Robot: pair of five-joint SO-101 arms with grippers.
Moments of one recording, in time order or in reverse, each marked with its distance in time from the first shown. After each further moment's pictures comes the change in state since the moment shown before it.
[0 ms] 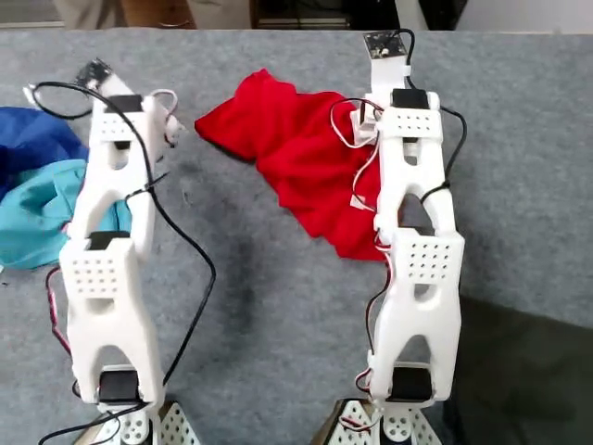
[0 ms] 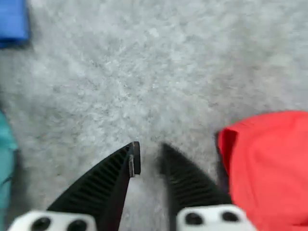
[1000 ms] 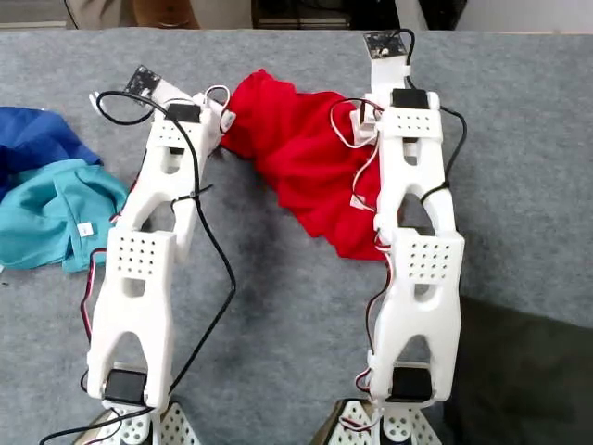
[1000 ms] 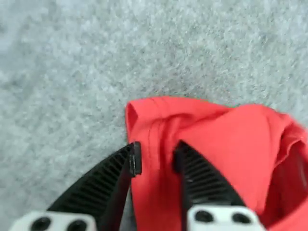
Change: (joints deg) left arm 8.7 16.9 -20.6 -7.4 16.1; right arm 0.0 0.0 0.0 0.0 0.0
